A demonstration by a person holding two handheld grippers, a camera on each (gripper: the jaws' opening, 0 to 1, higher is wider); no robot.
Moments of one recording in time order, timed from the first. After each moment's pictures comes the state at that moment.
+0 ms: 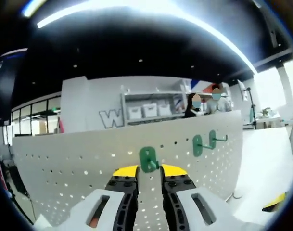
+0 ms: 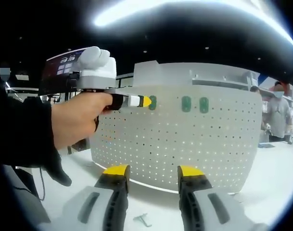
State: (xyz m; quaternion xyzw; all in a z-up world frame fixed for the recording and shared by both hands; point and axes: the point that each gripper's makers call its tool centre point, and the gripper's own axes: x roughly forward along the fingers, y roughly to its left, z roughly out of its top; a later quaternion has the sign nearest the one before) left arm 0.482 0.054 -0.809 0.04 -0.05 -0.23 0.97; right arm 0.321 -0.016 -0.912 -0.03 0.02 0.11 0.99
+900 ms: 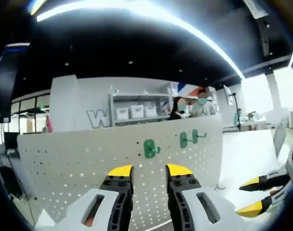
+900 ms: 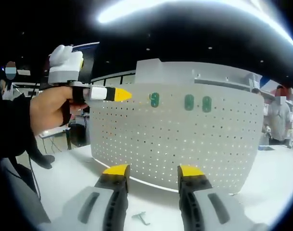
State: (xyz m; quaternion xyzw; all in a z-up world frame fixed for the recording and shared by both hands) left arm 0.427 0.095 -0.813 0.04 -0.04 -0.30 0.95; right arm 0.321 -0.012 -0.916 -0.05 0.03 0.11 0.99
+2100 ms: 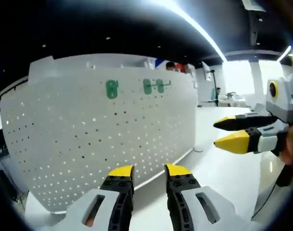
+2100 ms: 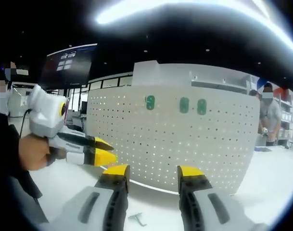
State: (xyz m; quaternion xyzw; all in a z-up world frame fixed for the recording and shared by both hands) left arm 0.381 0.069 -0.945 0.09 0.08 -0.39 0.91; right arm 0.319 -0.021 -0.910 -0.04 0.02 0.09 0.99
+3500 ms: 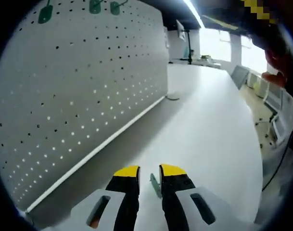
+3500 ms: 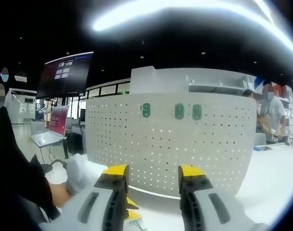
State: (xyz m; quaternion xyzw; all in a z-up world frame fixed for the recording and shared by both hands) left arm 0.370 0.003 -1.086 0.20 0.23 -0.48 0.82; right arm 0.318 -0.029 -0.899 -0.02 0.00 0.09 1.00
